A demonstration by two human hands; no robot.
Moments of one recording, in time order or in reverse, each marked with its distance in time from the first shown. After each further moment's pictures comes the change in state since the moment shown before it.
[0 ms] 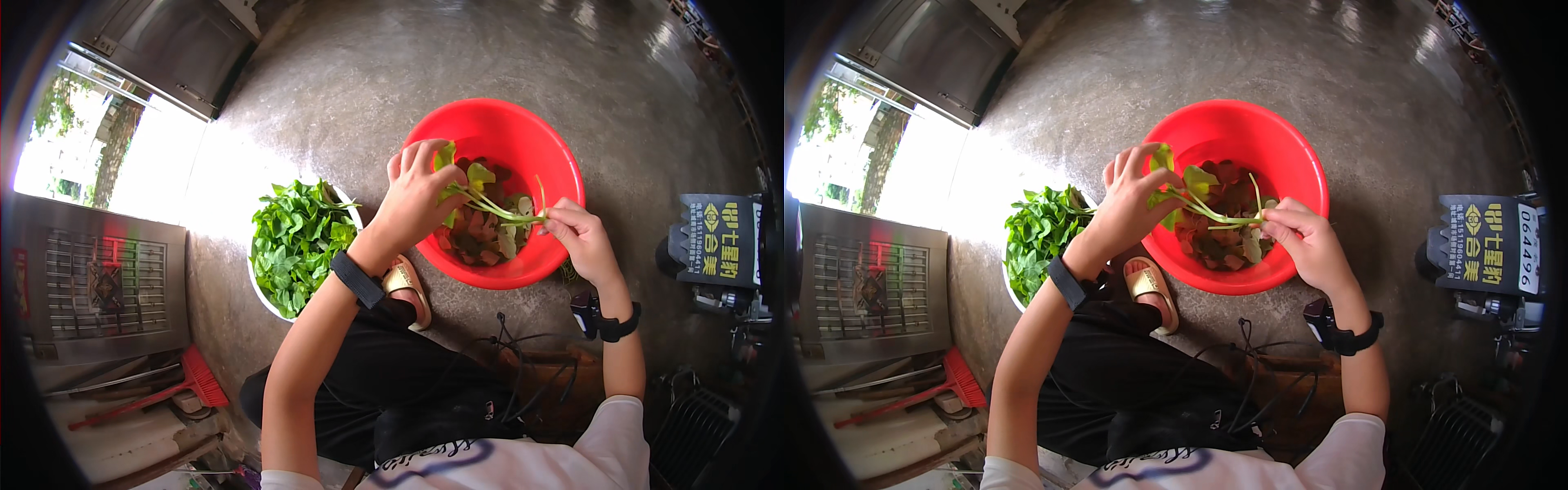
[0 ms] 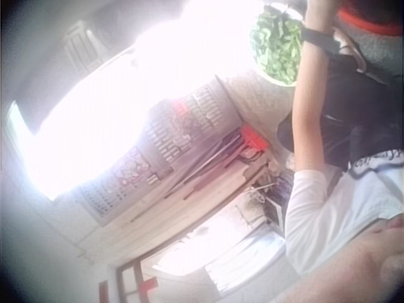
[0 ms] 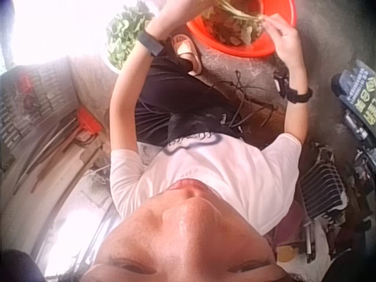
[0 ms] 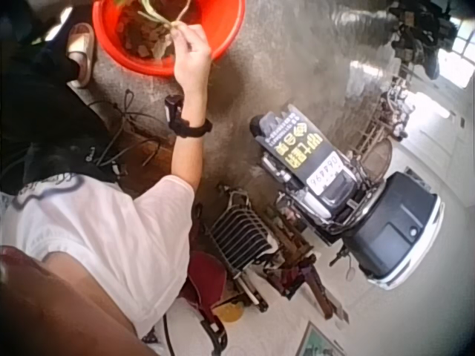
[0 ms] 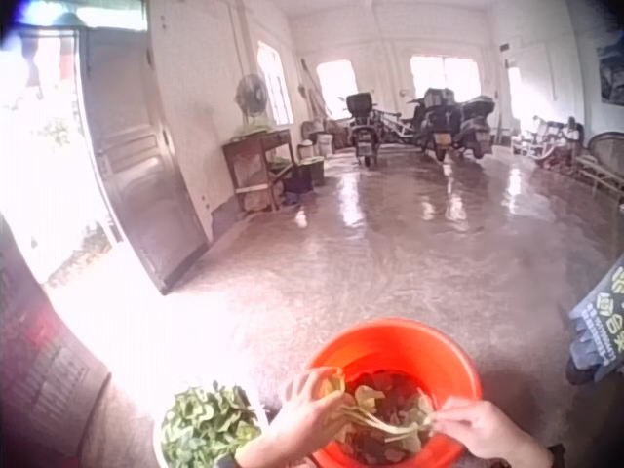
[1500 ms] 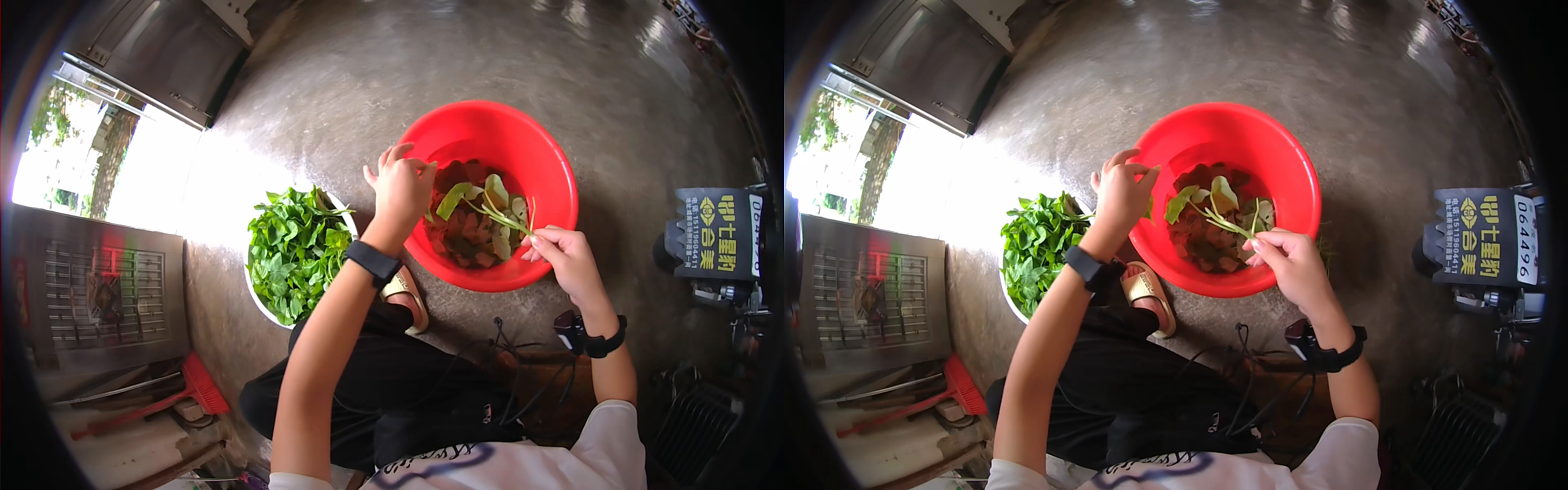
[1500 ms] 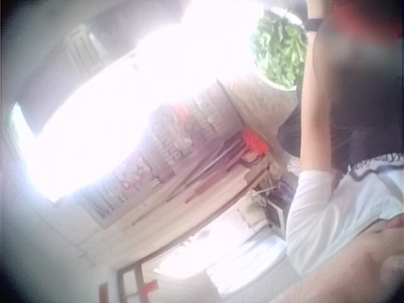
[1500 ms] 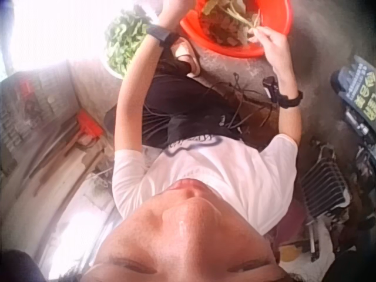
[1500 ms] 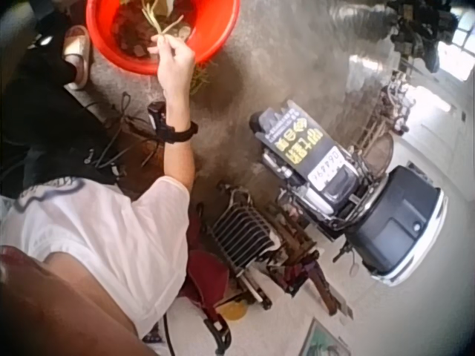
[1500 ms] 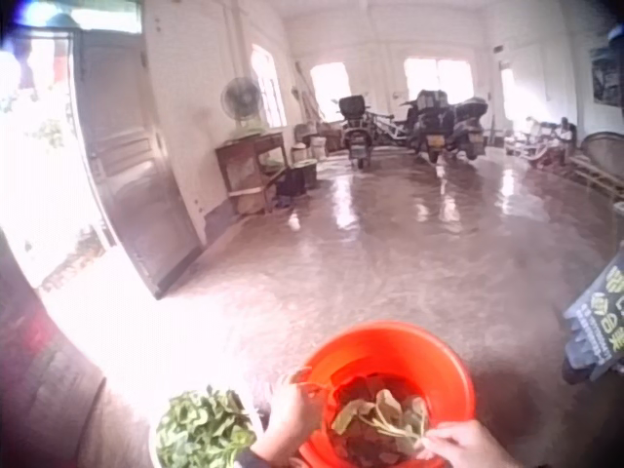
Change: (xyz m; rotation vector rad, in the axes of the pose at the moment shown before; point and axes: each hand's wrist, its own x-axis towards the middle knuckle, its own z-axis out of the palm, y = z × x) left_hand 0.014 -0.026 0.038 0.058 0.048 -0.523; right_hand -0.015 0.002 0.021 0.189 0.137 0.349
